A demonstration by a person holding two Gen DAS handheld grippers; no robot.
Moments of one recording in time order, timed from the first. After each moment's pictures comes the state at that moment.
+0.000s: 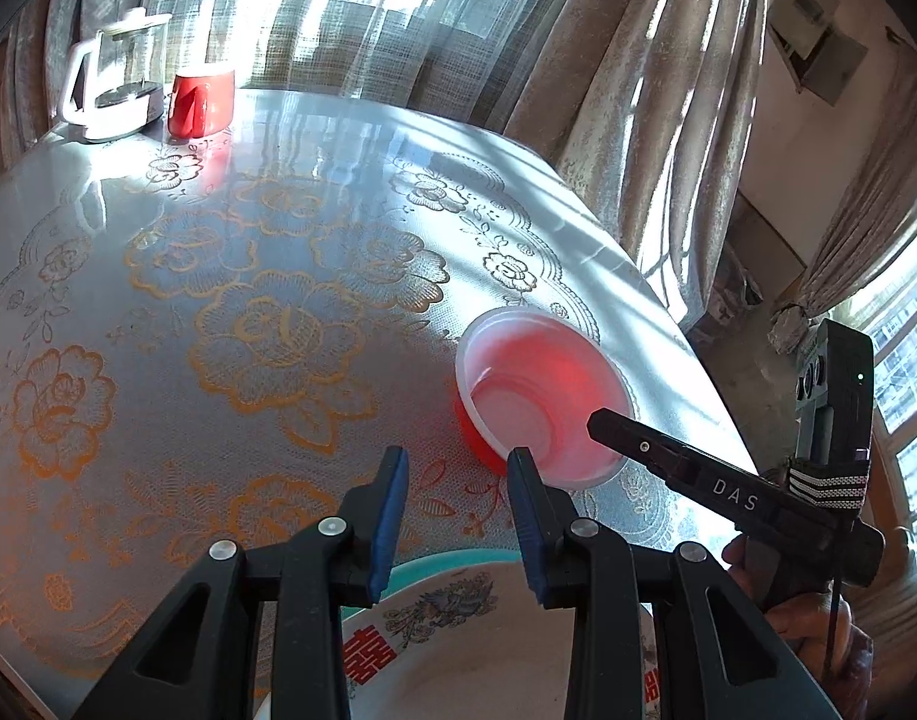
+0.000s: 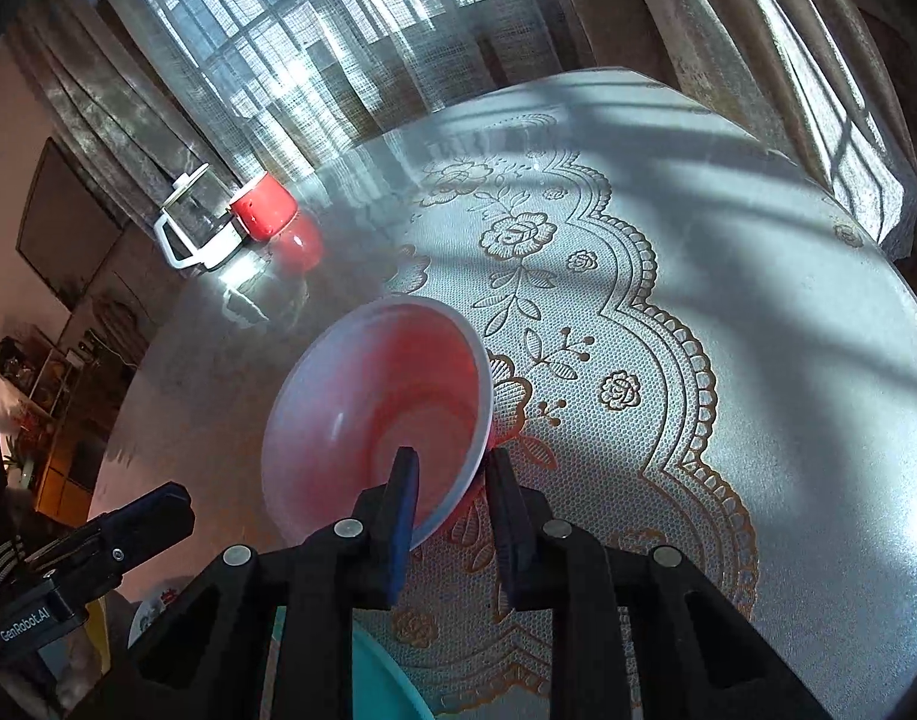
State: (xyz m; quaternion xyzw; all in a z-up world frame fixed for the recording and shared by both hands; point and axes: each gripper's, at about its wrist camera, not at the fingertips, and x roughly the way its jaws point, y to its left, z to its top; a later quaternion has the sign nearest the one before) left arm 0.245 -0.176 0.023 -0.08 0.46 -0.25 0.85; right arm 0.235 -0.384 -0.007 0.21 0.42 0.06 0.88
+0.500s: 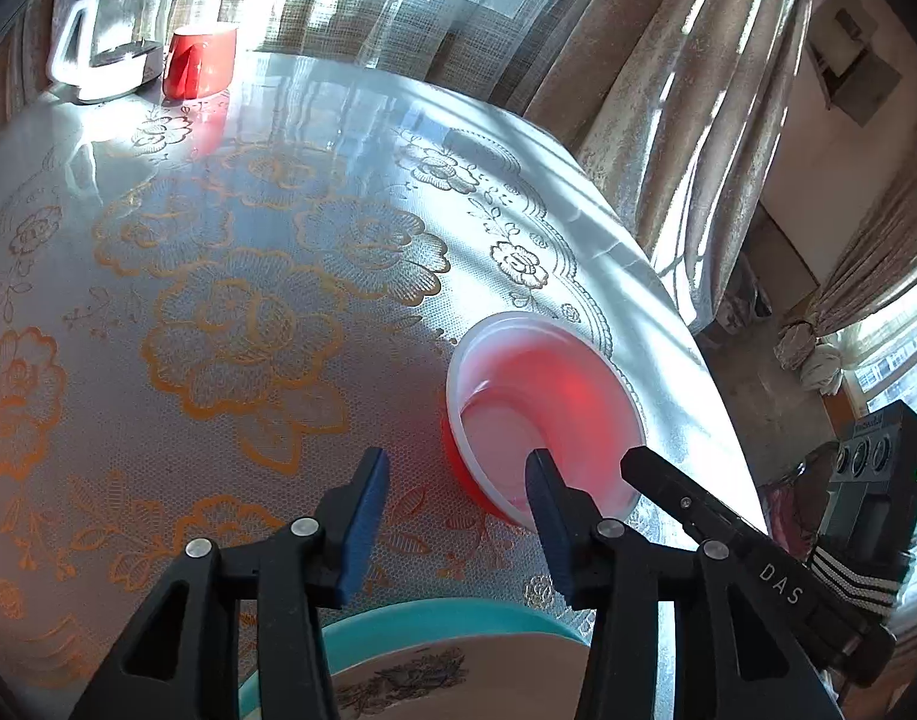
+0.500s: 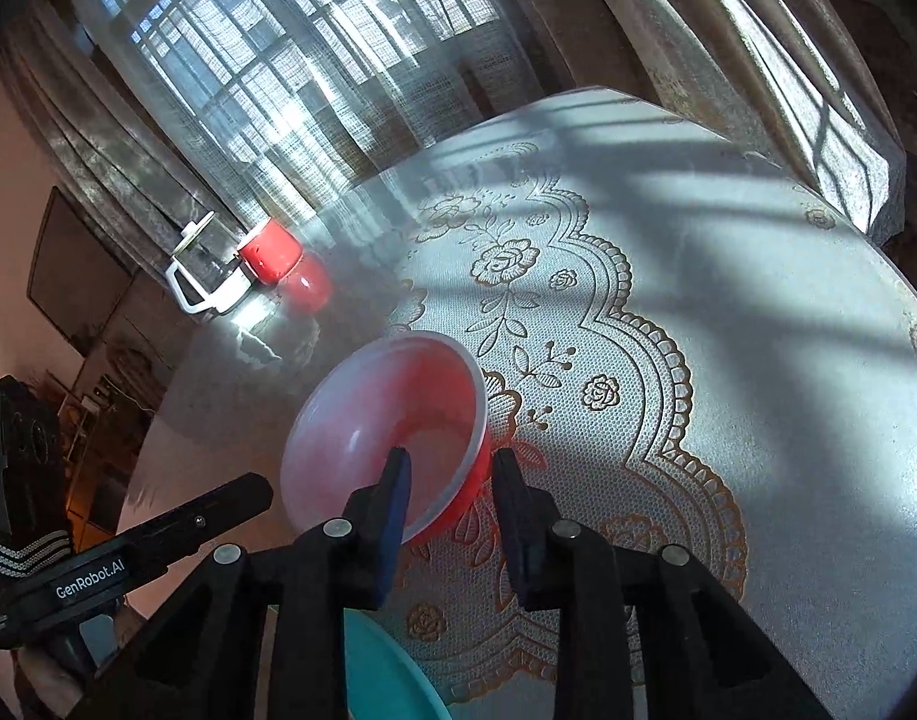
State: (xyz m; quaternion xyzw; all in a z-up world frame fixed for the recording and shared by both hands) left arm 0.275 -0.201 0.005 -0.12 0.49 -0.23 0.83; right arm 0.221 -0.392 -0.004 0.25 0.39 0.05 0.89
